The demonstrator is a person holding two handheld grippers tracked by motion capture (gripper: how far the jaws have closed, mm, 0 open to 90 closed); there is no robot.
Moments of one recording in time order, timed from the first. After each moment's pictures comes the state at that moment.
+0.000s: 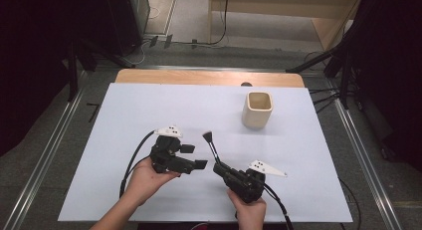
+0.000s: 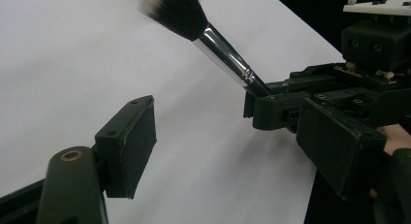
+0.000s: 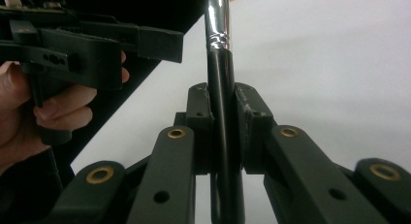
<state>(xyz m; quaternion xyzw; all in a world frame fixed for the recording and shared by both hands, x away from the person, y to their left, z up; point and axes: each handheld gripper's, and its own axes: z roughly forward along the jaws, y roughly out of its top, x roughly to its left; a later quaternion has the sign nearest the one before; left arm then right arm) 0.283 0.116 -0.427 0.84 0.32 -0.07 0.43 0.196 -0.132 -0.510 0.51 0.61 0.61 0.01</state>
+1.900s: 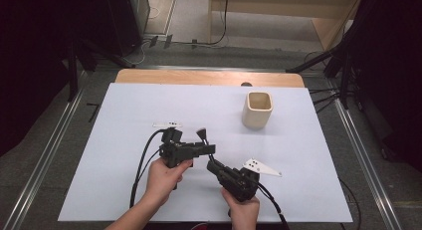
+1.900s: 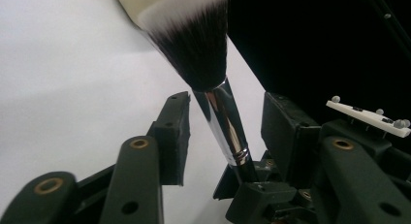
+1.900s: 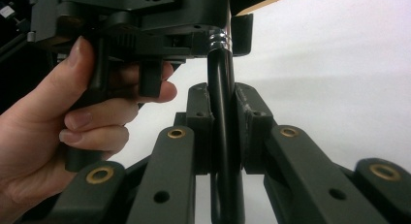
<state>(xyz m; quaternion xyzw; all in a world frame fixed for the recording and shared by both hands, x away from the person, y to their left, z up) 0.297 0.102 -0.445 0.73 0.42 -0.17 0.52 0.197 -0.117 -0.504 0.50 0.60 0.63 0.01</state>
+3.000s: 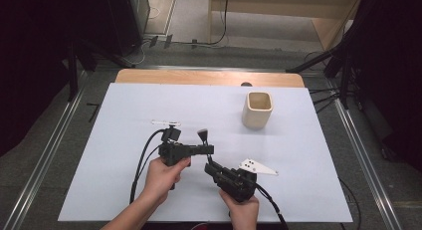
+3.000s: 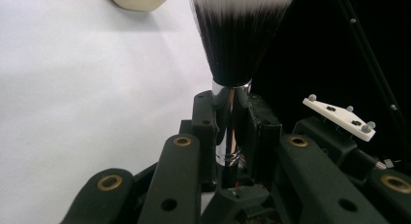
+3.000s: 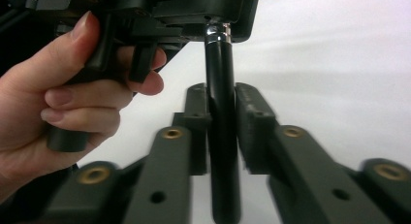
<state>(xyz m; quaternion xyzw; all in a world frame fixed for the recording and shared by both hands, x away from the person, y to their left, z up) 0.305 0.108 -0.448 0.71 0.42 -0.25 0.51 0.198 -0.112 -0.504 0.48 0.63 0.61 0.02</state>
